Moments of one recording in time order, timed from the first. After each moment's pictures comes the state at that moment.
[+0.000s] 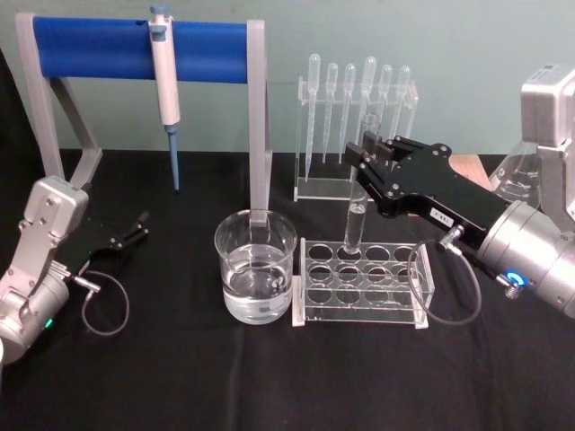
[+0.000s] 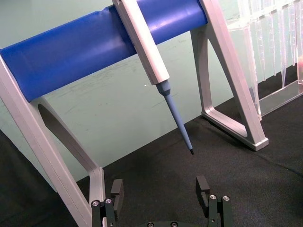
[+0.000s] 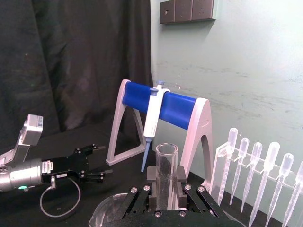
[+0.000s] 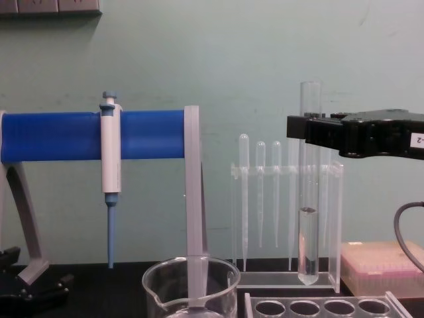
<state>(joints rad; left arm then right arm) -0.20 0.60 0.45 -1.41 -0.25 -0.12 0.03 0.16 0.51 -0.30 -1.89 0.47 0.19 0.38</state>
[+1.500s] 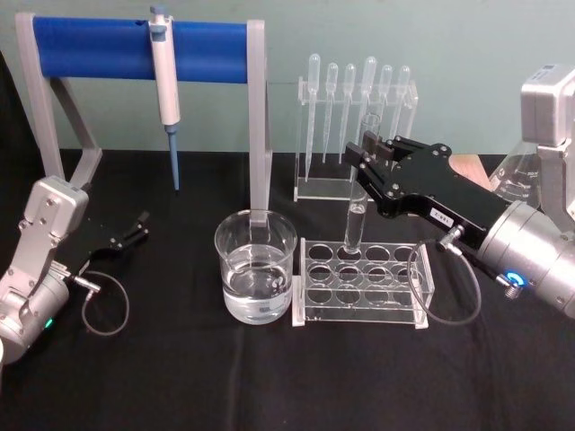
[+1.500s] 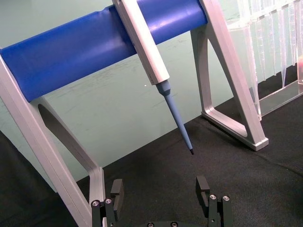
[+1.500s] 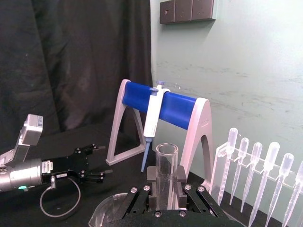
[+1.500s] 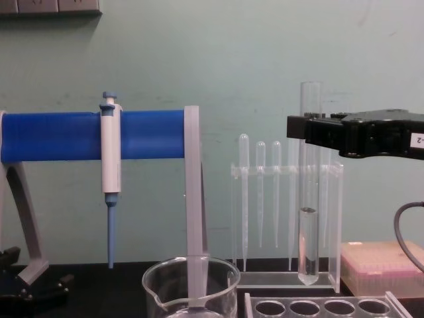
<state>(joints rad) -0.20 0.60 0.45 -1.41 -0.25 -0.12 0.03 0.16 0.51 -0.30 -1.89 0.47 0.19 0.38</state>
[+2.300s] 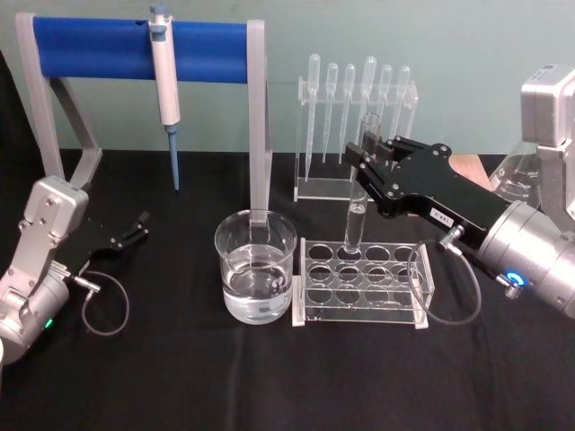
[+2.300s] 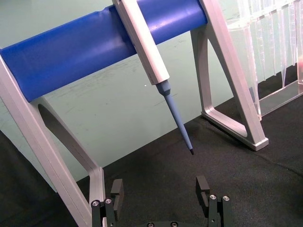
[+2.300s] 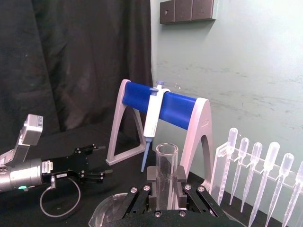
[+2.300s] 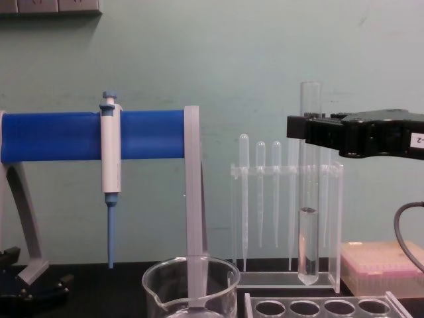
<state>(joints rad) -0.20 0.60 0.45 -1.41 -0.25 -0.12 0.03 0.16 0.51 -0.30 -1.89 0.47 0.19 0.38</state>
